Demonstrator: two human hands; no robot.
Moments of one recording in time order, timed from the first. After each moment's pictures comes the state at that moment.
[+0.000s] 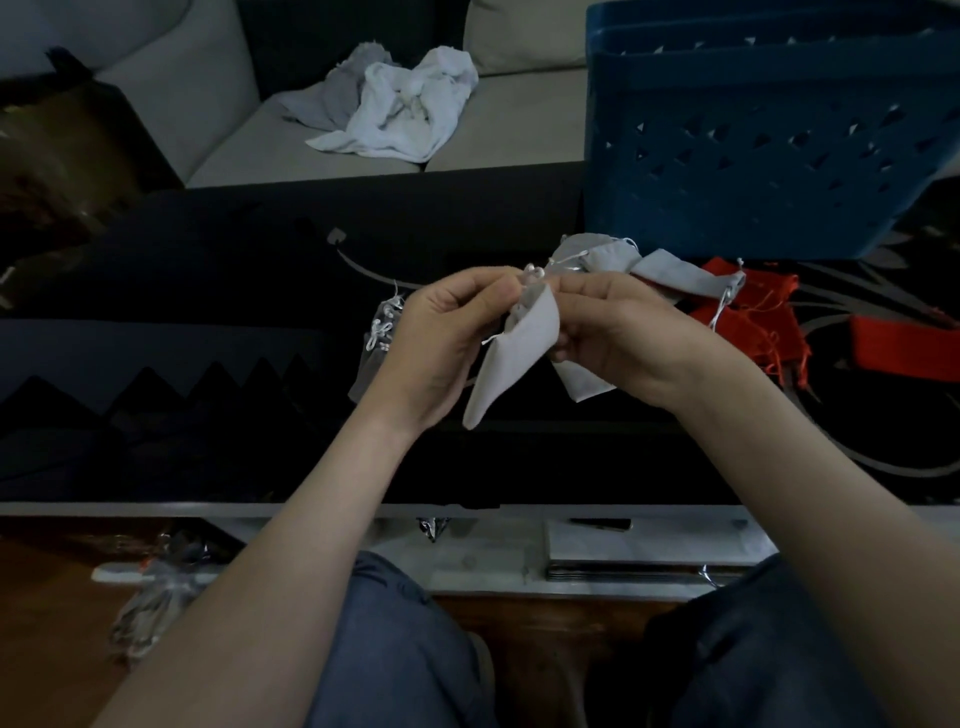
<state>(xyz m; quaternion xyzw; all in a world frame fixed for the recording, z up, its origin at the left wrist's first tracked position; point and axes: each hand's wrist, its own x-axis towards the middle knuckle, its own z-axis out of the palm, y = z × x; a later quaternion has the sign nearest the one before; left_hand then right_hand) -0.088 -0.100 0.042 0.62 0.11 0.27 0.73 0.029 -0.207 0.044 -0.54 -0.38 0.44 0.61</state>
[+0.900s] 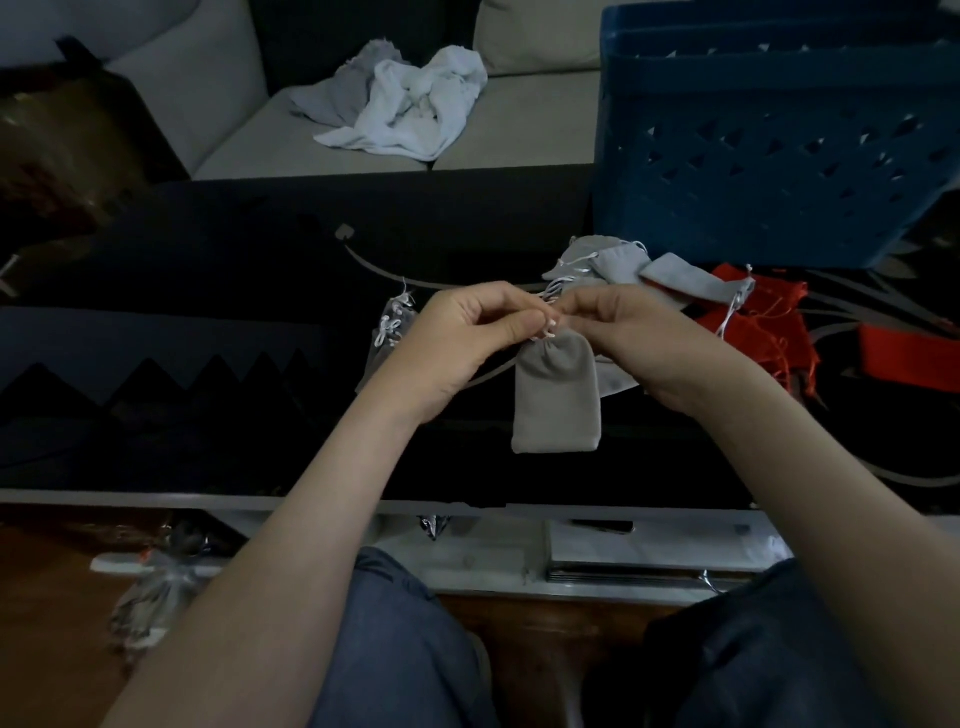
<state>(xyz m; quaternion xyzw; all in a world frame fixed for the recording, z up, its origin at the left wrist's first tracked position) -0.091 -0.089 0.037 0.75 0.10 0.21 0.61 0.034 -0.209 0.039 -0.68 -0.41 0.34 0.50</state>
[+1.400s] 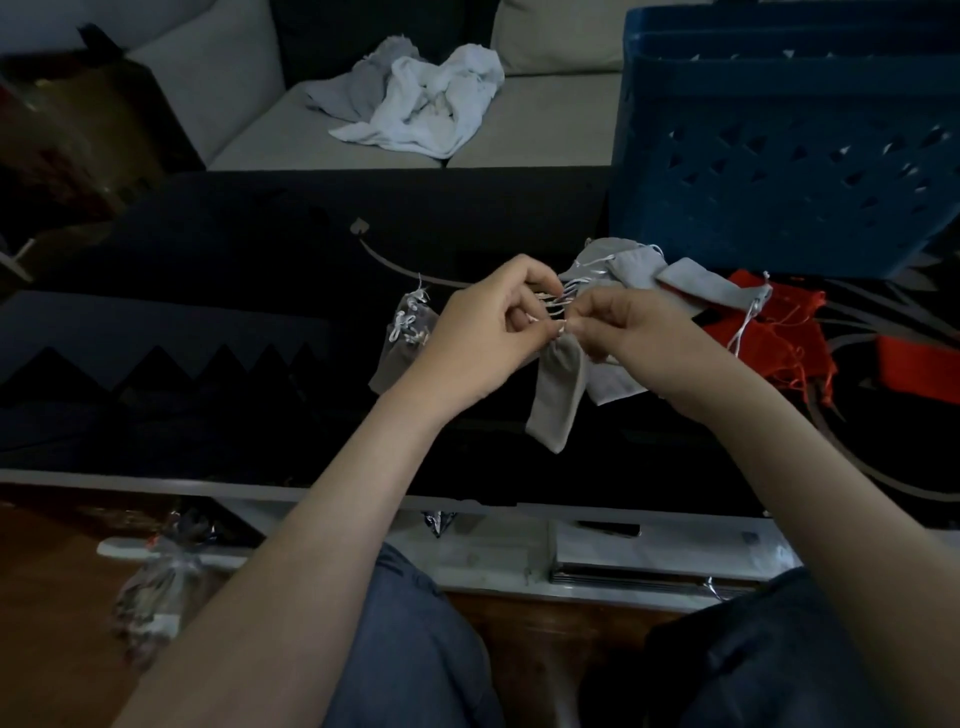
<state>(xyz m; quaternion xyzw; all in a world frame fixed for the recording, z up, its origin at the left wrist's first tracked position) -0.087 -0.089 0.038 0.86 0.14 0.24 0.42 0.032 -0.205 0.036 -0.73 -0.43 0.26 0.47</state>
